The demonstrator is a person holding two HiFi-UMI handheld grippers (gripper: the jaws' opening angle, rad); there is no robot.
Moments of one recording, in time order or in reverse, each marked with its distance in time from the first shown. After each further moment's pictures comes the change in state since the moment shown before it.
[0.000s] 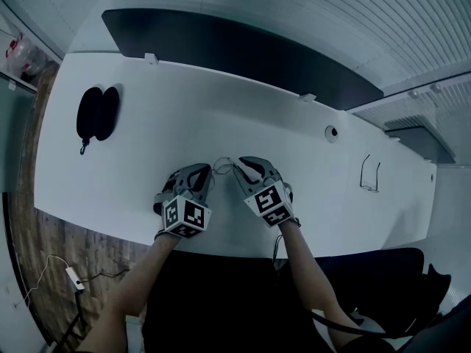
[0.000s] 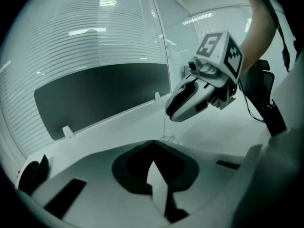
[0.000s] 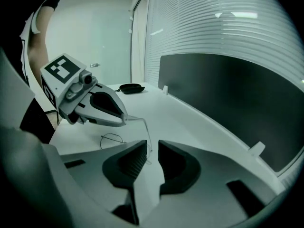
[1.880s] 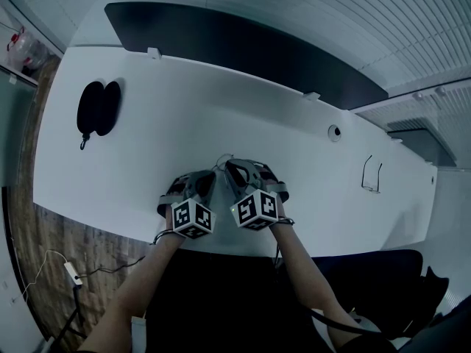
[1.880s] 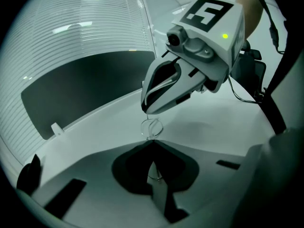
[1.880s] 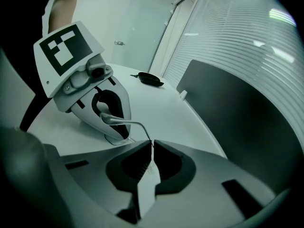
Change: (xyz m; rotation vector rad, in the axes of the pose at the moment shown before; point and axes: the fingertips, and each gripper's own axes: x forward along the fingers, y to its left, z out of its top) left arm 0.012 -0.039 -0.035 0.096 0.102 -0.077; right arm 0.020 0.030 0.007 -0.393 0.055 -0.044
